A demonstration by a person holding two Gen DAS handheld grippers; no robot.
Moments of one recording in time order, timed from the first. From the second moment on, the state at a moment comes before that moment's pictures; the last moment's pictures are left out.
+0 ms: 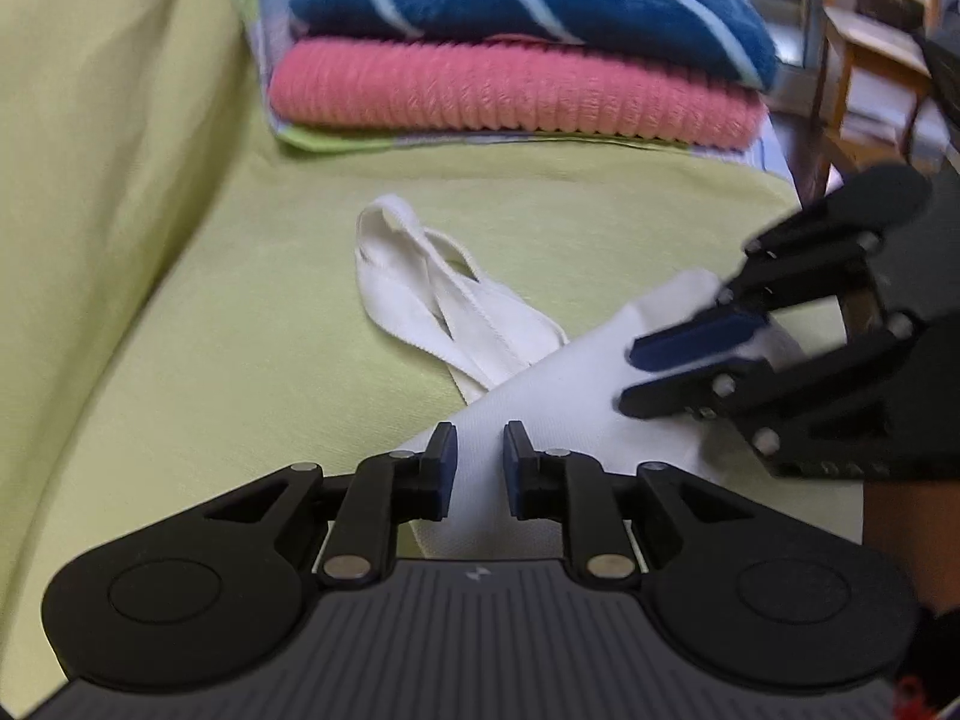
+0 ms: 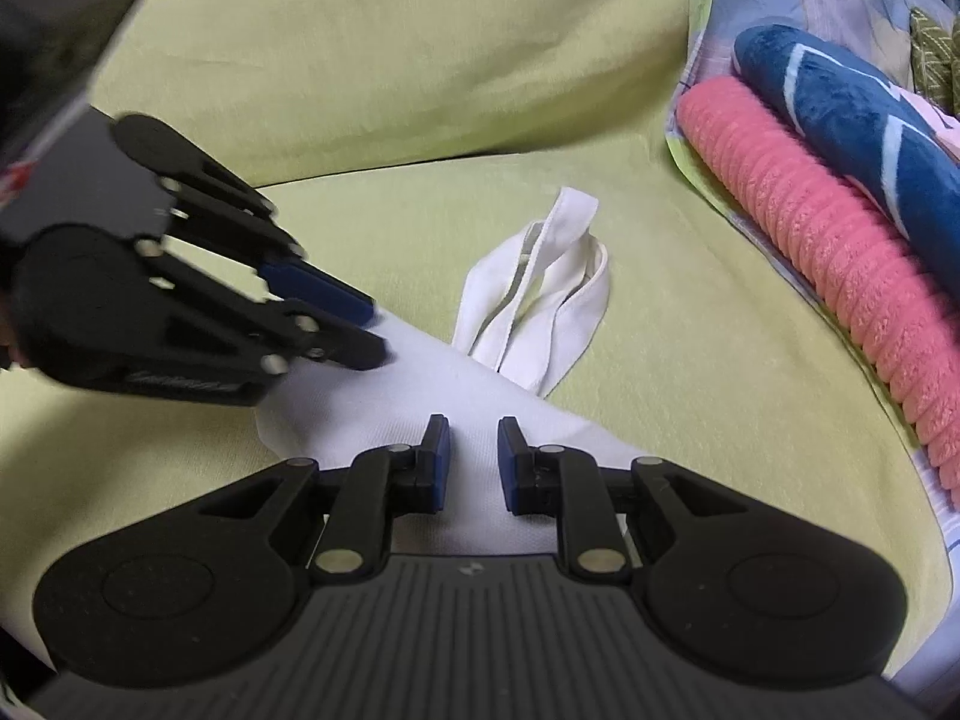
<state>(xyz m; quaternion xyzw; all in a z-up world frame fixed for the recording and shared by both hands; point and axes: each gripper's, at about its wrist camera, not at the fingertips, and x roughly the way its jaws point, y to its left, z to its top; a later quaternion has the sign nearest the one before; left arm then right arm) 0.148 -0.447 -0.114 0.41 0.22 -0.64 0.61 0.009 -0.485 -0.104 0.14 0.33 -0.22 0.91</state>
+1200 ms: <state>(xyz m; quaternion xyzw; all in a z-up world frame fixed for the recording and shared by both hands) 0.090 -0.409 -0.158 0.56 0.00 -0.65 0.51 0.005 -0.491 -0.106 0.15 0.33 -0.20 0.91</state>
